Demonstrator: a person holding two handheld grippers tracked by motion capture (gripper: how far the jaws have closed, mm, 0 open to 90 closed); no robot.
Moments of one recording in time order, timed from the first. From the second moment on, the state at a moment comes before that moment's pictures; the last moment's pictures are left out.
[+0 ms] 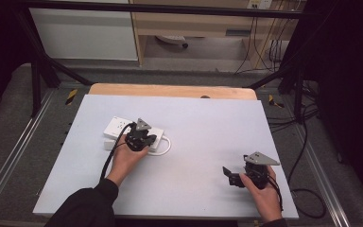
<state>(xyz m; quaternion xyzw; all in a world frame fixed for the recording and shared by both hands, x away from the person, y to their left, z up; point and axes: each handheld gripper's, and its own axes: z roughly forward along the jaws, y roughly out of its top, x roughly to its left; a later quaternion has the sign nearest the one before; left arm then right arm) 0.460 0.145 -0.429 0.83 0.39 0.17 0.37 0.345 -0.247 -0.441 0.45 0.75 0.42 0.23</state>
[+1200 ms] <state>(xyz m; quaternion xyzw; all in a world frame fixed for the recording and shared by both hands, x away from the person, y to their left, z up) 0.460 0.146 -0.432 0.82 0.39 0.17 0.38 0.345 -0.246 -0.442 0.45 0.75 0.42 0.22</state>
